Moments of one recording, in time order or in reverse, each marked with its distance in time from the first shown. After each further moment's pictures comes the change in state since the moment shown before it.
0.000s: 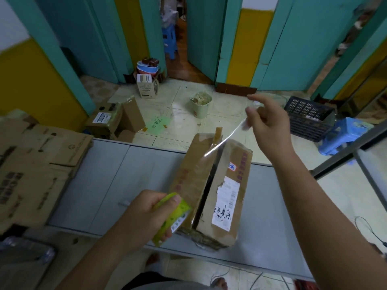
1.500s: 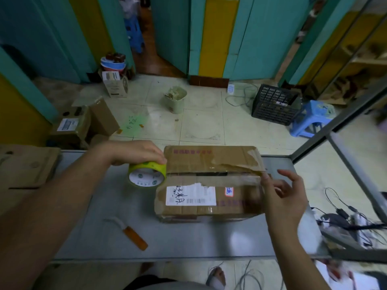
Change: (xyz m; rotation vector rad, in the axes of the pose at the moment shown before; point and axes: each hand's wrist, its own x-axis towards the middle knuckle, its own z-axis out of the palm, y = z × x) left_hand 0.203 0.046 -0.077 0.641 -0.653 0.057; right_hand -0.175 0.012 -0.006 0.061 0.552 0.531
